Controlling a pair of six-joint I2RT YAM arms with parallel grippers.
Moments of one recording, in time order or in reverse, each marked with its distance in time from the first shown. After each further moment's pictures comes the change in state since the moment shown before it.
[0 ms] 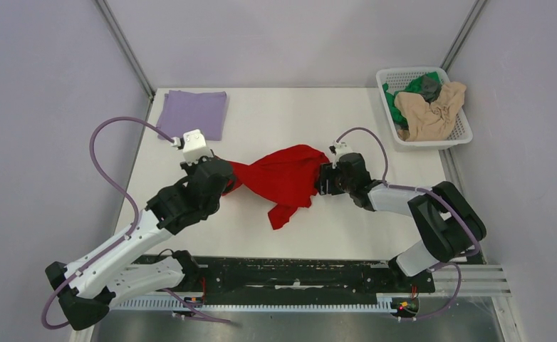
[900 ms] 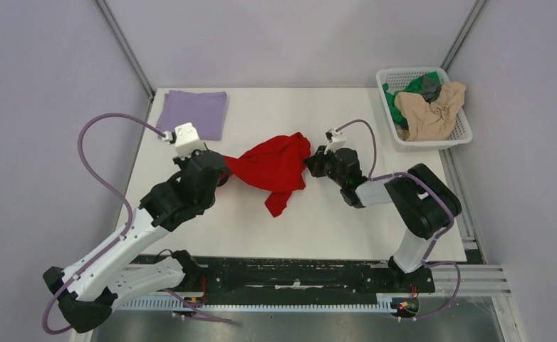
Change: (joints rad) left arm 0.053 0.007 0.041 -0.006 0.001 0.032; right arm 0.036 0.277 0.067 0.578 -0.032 0.140
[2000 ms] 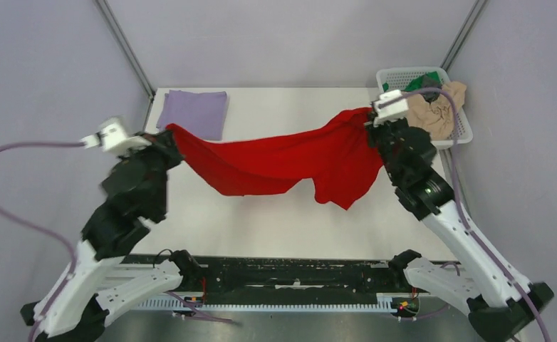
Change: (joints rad) left arm 0.006 -0.270 0.244 0.247 0.024 0.268; right arm 0.001 -0.937 0.368 -0.881 0.434 -0.687
